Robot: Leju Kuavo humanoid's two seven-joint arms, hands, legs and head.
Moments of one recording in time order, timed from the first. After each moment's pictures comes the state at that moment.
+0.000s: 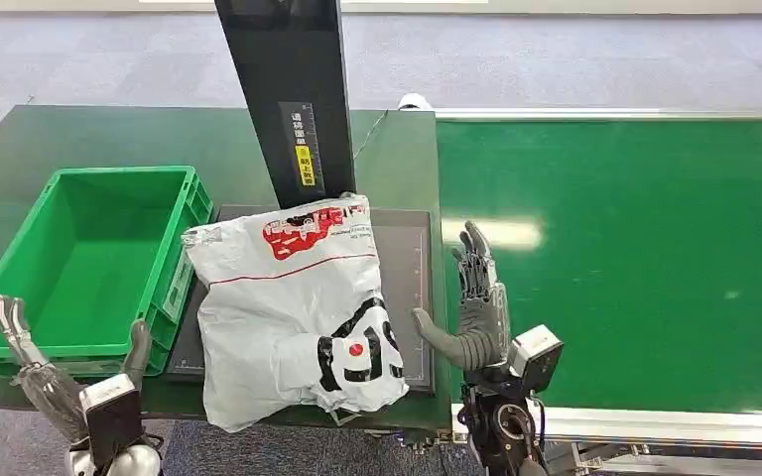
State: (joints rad) left arm 0.04 -0.33 0.24 -1.55 -0.47 0.62 -0.70; right arm -0.15 0.23 0.16 -1.21 0.05 0.08 -0.70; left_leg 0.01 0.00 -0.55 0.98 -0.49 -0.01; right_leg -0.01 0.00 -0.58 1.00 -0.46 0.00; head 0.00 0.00
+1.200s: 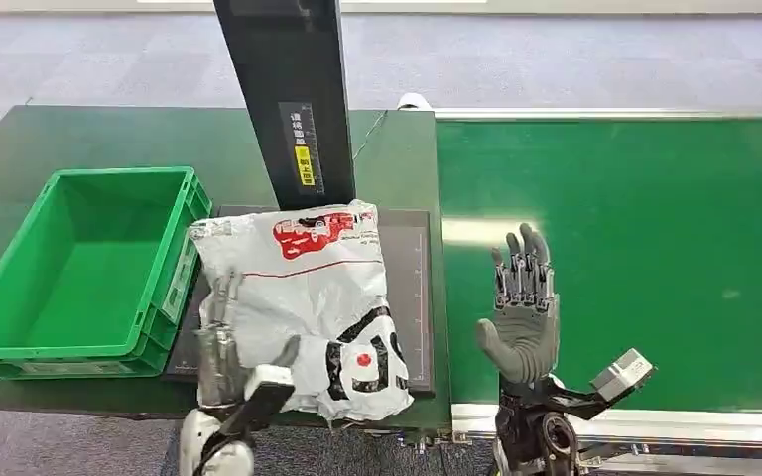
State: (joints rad) left arm -0.04 -0.29 -0.13 -1.21 -0.76 0.41 -0.52; right arm -0.12 0.25 -0.02 -1.29 -0.16 0.39 -0.70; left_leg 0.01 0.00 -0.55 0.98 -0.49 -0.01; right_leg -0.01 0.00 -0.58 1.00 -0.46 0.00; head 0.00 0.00
